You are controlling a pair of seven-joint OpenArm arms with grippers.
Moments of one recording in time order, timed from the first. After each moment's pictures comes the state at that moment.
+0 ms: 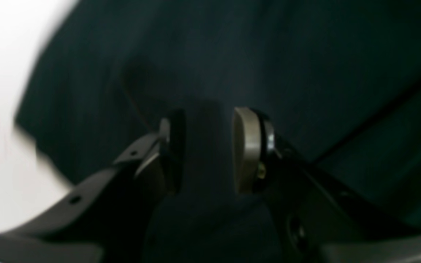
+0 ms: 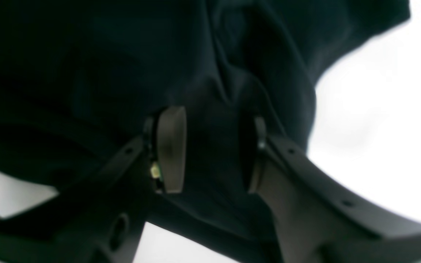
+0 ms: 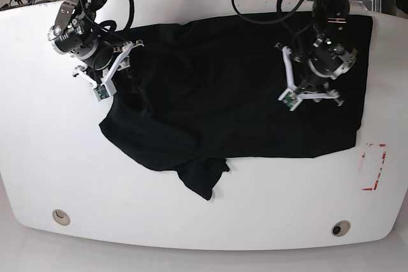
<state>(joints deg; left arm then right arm) 7.6 -7.8 -7.5 112.5 2.6 -43.3 62.3 -11.1 2.8 24.6 110.4 23.5 41.0 -68.0</state>
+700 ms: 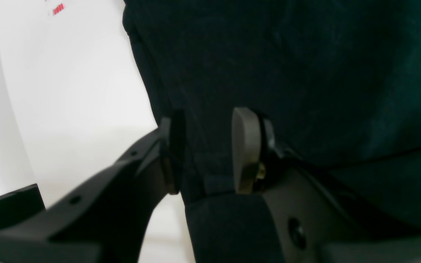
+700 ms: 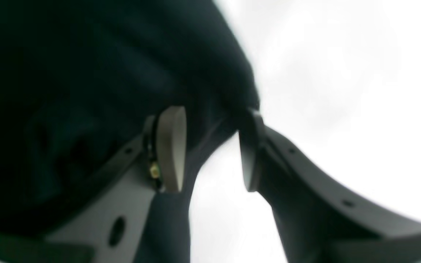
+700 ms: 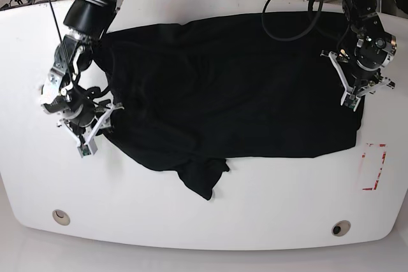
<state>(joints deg) 8.0 -8.3 -26.3 111.8 2.7 -43.0 61.9 14.5 8.1 25.0 83.0 11.0 40.9 -59.9</state>
